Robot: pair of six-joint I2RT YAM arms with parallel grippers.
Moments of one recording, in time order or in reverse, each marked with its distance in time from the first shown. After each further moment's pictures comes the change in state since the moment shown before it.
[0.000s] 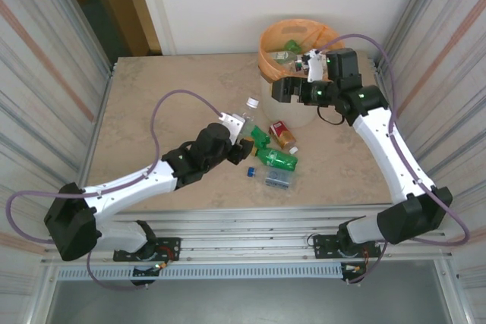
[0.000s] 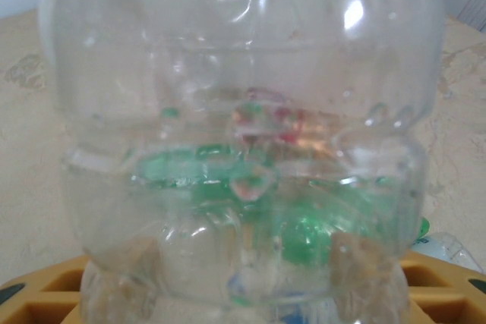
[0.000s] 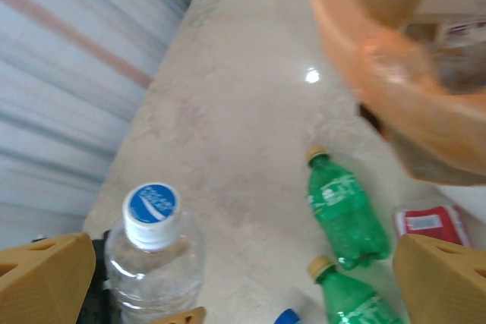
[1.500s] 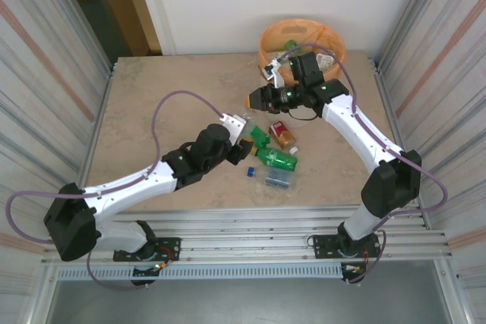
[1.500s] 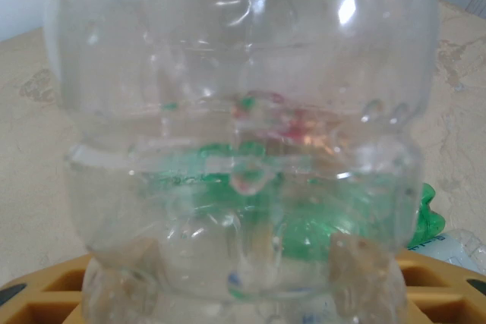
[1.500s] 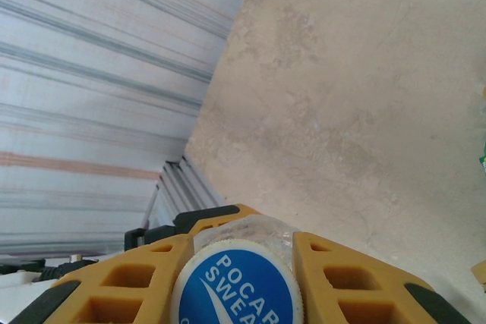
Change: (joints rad) left arm -0.004 -0.006 -0.007 0.008 -0.030 0.045; right arm 0.127 0.219 0.037 0.084 -0.268 0.132
